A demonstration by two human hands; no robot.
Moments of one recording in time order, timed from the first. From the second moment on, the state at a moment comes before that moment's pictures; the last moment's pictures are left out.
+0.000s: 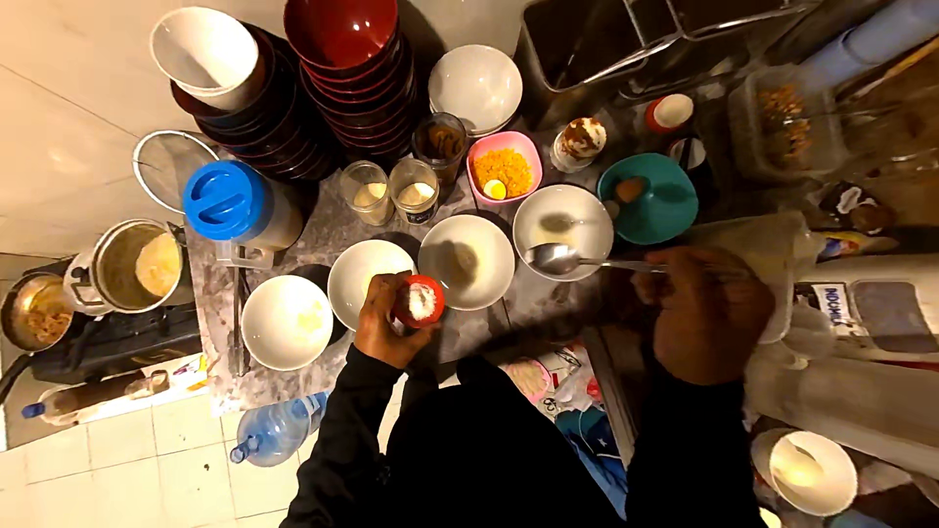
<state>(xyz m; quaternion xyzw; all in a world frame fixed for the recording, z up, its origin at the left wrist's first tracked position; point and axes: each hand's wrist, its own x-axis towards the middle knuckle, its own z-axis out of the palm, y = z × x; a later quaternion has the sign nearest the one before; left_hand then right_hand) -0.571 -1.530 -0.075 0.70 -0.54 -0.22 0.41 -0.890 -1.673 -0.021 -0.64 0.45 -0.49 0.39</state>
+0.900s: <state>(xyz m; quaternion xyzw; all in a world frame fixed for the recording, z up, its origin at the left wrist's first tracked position) -0.528 -1.690 -0.062 0.84 -0.49 -0.06 0.24 -0.924 -1.698 -0.078 -0.67 0.55 -0.43 0.25</state>
